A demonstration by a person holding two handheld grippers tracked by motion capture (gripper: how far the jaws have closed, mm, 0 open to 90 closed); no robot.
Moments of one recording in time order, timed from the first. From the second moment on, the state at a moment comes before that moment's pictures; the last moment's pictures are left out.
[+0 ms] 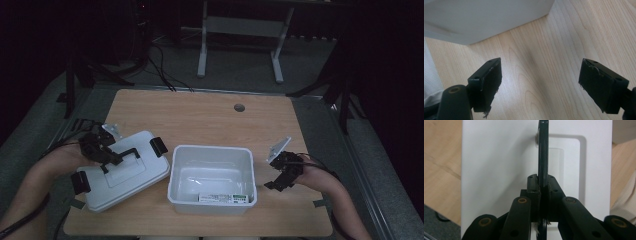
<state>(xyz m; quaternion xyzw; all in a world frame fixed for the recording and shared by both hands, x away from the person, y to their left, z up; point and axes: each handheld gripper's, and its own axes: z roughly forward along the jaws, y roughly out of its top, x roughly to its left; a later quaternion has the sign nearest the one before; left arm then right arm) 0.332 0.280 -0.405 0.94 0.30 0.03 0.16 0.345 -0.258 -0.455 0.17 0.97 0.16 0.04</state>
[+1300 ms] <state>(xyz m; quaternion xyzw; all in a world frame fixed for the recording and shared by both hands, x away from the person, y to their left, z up) 0.322 0.238 -0.300 0.95 0.23 0.09 0.19 0.345 -0.254 -0.456 0.18 0.97 0.18 0.03</state>
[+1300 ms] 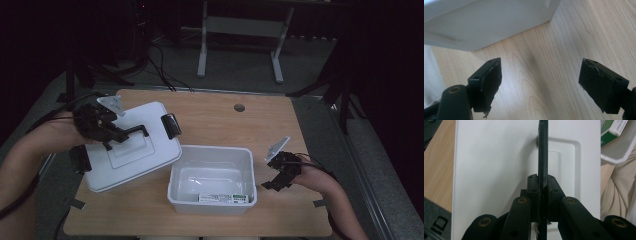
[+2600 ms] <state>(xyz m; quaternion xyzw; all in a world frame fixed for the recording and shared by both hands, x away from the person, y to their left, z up) 0.345 0.079 -0.313 0.98 0.07 0.01 0.19 0.344 -0.262 -0.462 0.19 0.97 0.18 0.02</state>
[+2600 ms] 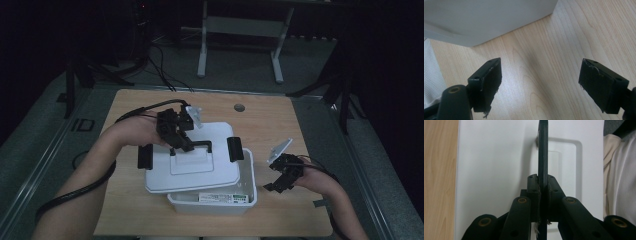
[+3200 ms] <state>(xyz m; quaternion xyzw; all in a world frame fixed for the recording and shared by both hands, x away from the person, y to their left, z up) 0.348 0.029 -0.332 0.98 0.03 -0.01 0.19 0.341 -0.270 -0.465 0.19 0.96 0.19 0.02</state>
